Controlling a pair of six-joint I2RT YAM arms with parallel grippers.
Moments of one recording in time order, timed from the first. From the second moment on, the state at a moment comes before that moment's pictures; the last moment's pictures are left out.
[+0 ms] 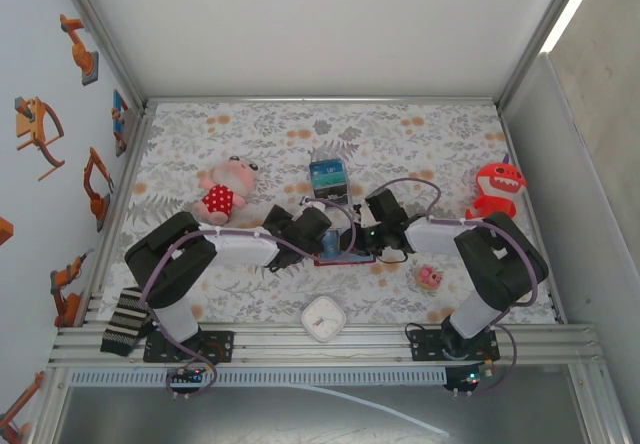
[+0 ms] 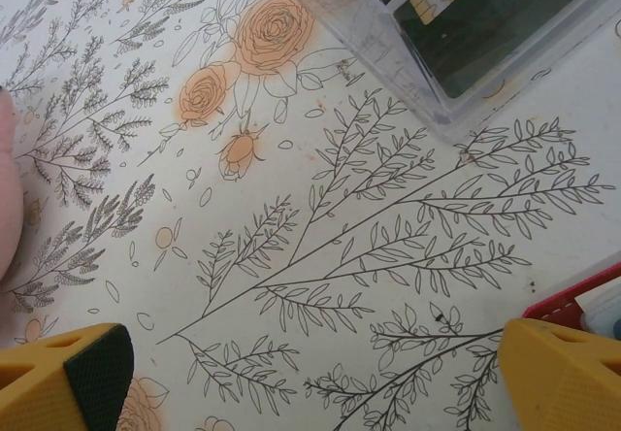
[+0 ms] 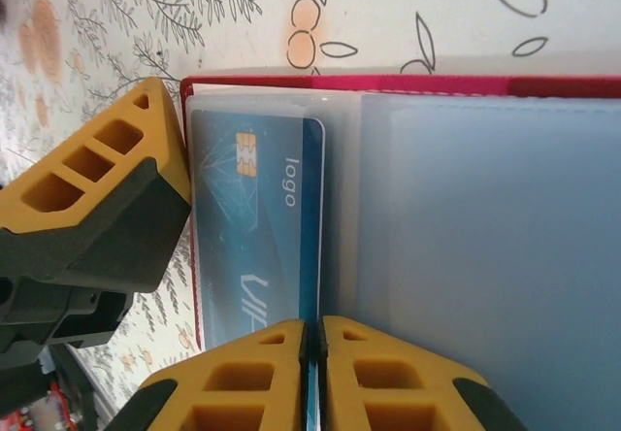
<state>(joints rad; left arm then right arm) -1.00 1.75 0.84 -0.09 -0.67 -0.15 0.58 1.62 0.66 -0.02 -0.56 0.72</state>
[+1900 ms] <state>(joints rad) -1.03 1.75 0.85 -0.12 -0.70 -0.14 0.57 1.51 0.69 -0.18 -0.42 0.63</state>
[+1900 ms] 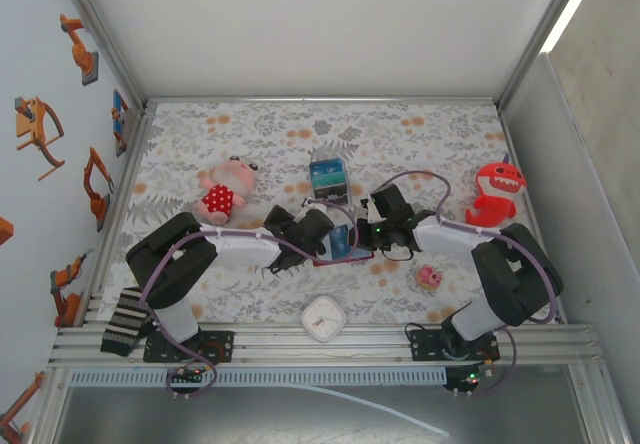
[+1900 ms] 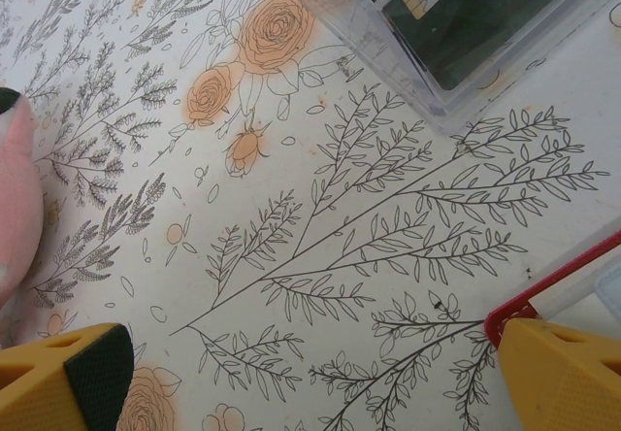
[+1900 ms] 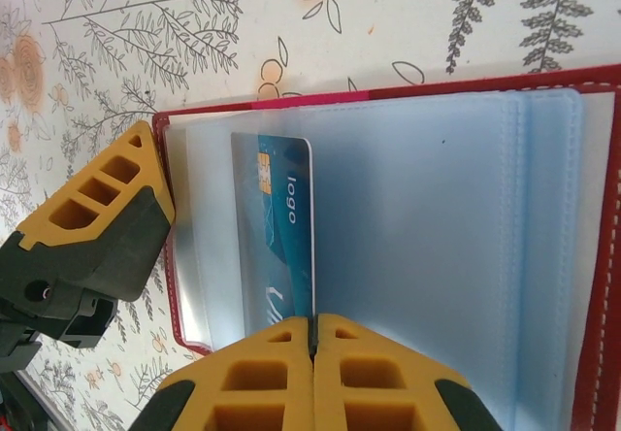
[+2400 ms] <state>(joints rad) -1.09 1.70 0.91 -0.04 -0.64 -0.07 0.57 1.51 0.70 -0.20 -0.42 0.63</state>
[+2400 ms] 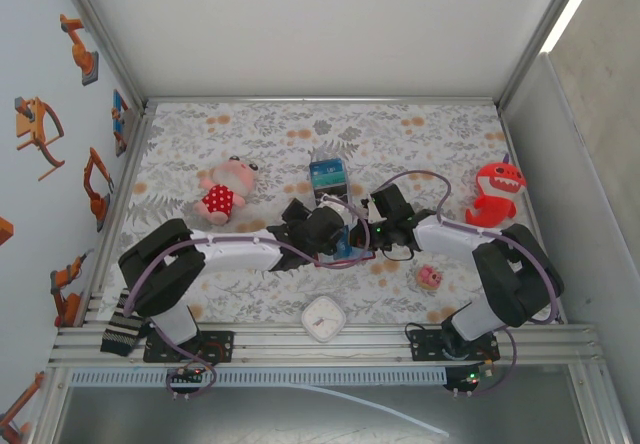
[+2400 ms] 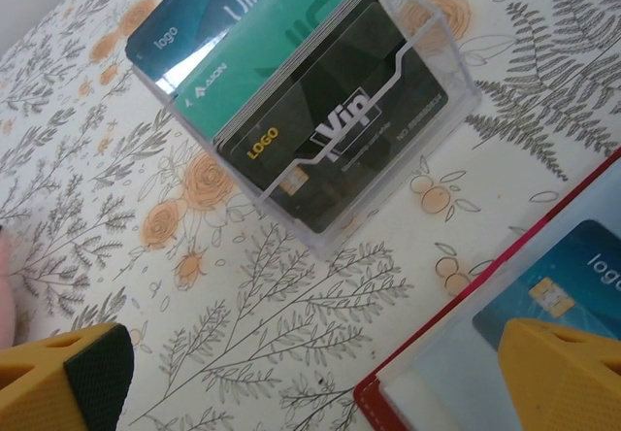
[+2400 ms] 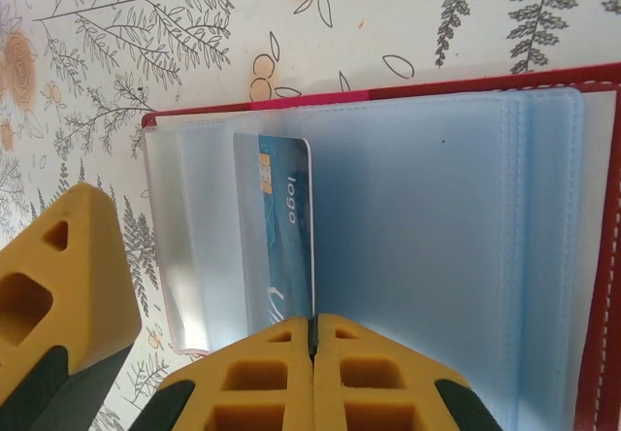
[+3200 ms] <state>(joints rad) -1.09 1.81 0.91 -0.04 -0.64 -0.06 0.57 1.45 0.72 -0.29 -0.37 0.61</state>
